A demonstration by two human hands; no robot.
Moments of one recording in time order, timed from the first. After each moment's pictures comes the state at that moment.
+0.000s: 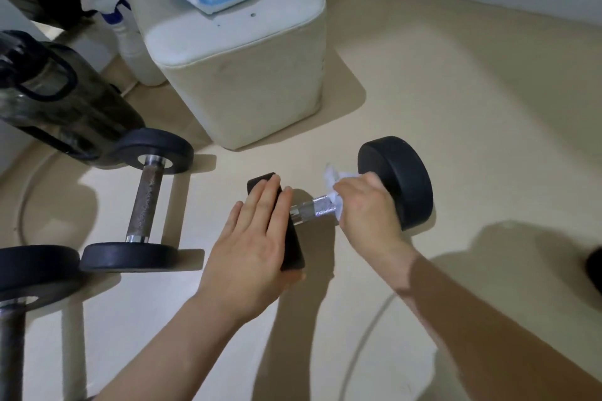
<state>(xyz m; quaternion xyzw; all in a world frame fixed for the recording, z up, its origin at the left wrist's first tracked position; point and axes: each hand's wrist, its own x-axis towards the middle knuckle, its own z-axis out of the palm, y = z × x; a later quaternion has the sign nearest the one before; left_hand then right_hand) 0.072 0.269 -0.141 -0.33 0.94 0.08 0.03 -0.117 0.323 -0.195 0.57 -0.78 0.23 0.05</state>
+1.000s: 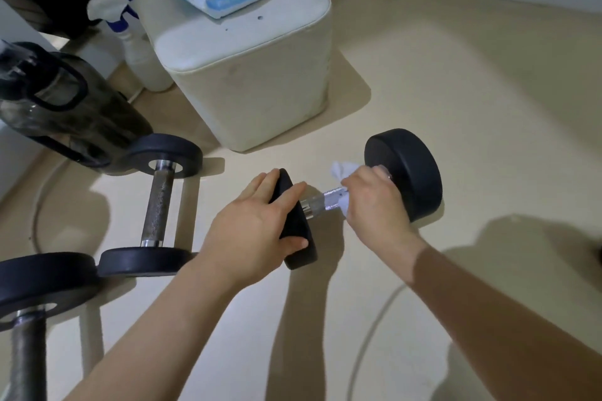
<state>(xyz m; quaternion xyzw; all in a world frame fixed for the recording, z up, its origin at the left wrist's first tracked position) 0.065 0.232 -0.109 -0.29 0.94 0.13 0.08 -0.114 0.315 -0.195 0.56 -0.79 0.23 0.06</state>
